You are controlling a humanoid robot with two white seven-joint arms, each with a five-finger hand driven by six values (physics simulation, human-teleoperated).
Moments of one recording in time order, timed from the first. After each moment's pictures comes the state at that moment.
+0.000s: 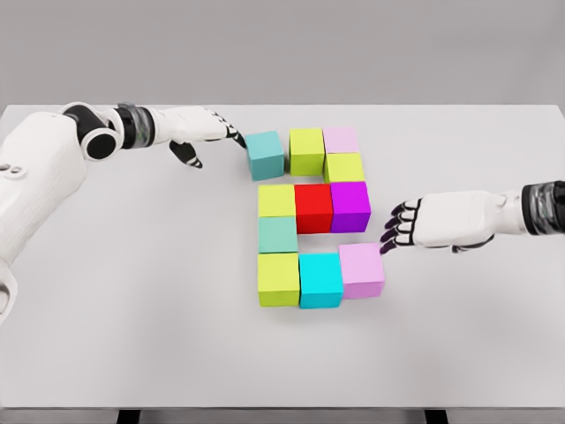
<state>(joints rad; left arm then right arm) -1.06 0.34 -0.94 -0.68 -0.61 -0.61 -0.38 -1.19 -1.10 1.49 -1.66 0.40 -0.61 0.32</state>
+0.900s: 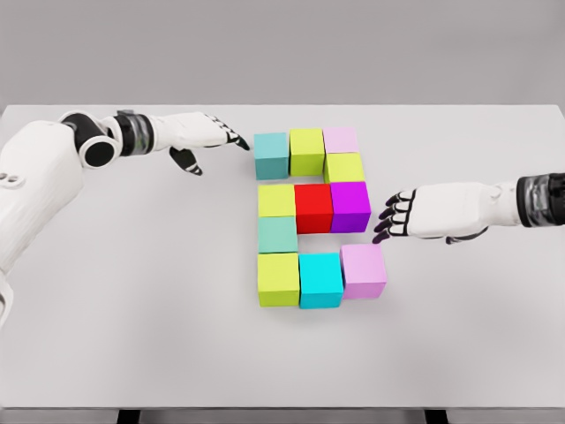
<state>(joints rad) -1.03 0.36 -0.92 -0.73 -0.61 -0.61 -0.38 -1.18 -1.07 1.47 -1.64 0.41 -0.61 0.30</state>
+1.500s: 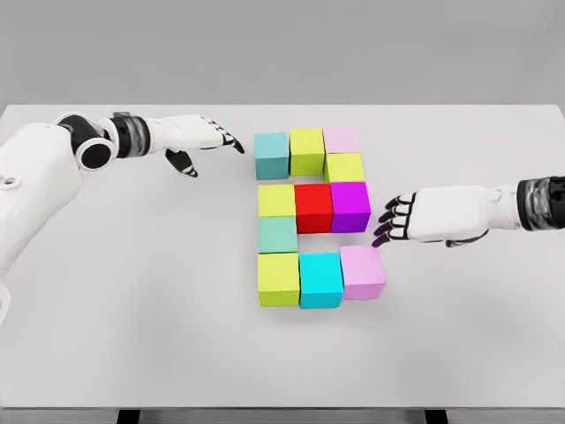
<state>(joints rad) -1.02 0.37 -0.92 -0.73 -0.61 -0.61 -0.38 -1.18 -1.08 1.46 -1.65 0.41 -0.61 0.30</state>
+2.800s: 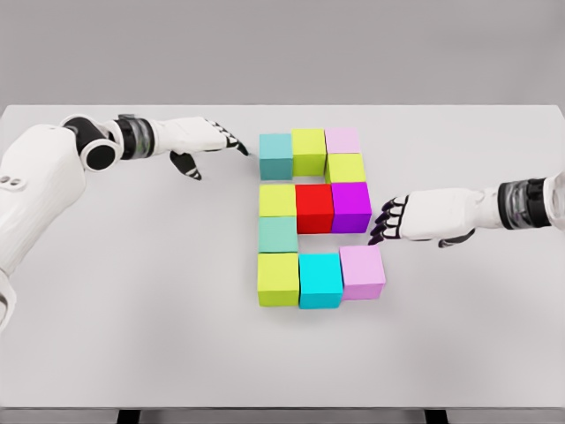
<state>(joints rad) -1.02 0.36 -0.91 -0.72 -0.61 -0.61 -0.39 -1.12 -0.99 1.45 -1.54 0.44 -0.61 0.30</state>
